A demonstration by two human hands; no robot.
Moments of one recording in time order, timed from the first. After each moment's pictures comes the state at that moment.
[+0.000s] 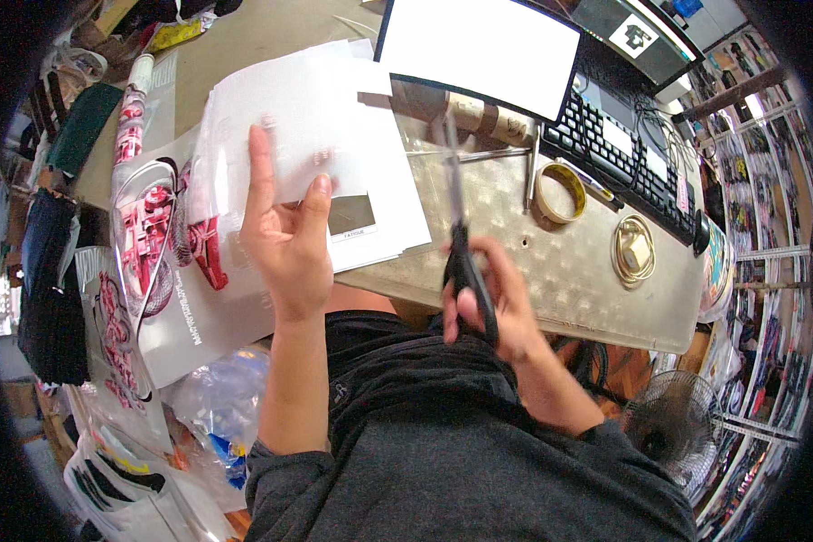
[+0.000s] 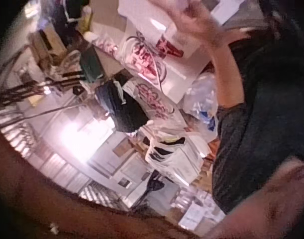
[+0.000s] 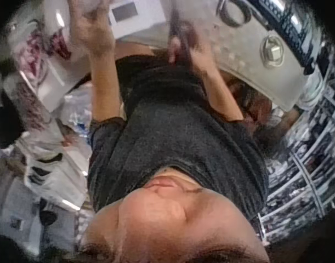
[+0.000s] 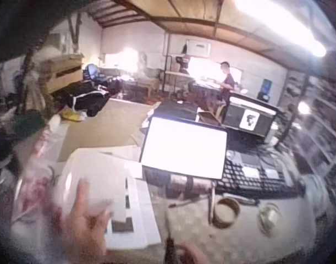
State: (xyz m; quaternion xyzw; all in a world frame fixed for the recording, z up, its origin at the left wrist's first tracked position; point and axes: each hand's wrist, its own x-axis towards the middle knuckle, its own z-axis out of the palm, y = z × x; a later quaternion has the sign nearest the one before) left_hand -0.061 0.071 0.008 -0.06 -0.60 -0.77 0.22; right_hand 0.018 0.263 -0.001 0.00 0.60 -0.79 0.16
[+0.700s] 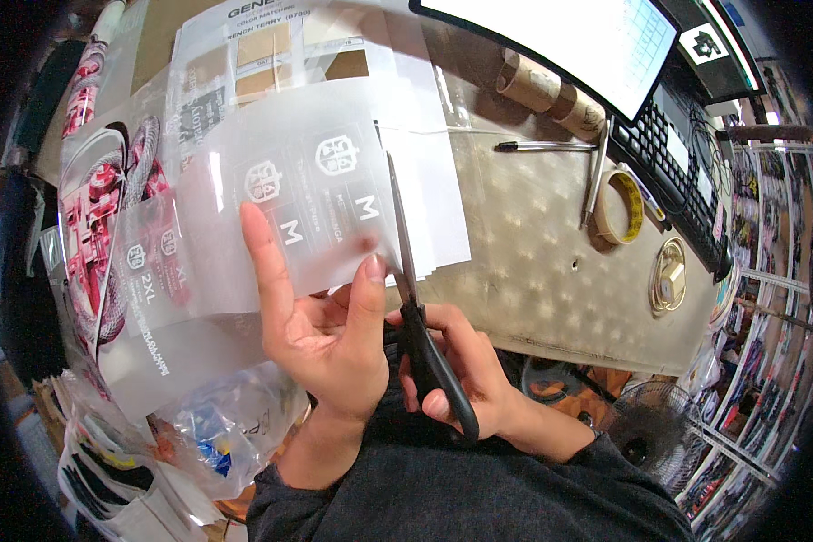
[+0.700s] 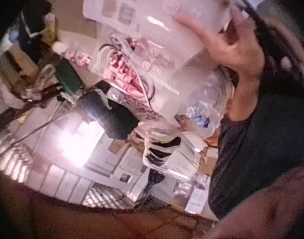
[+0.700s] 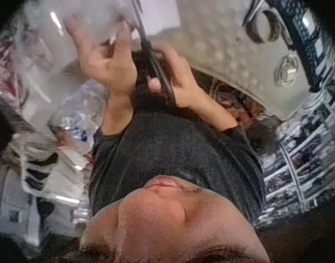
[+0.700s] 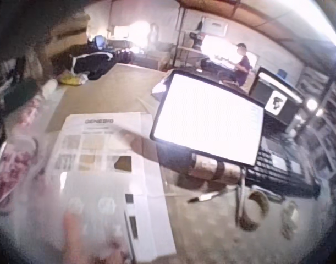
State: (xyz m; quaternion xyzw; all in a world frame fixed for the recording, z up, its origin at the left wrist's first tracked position) left_hand -0.021 0.097 -0.024 0.12 -0.58 -0.79 0.19; right_hand 0.020 0.223 -0.027 -0.05 0.62 -0.73 0.28
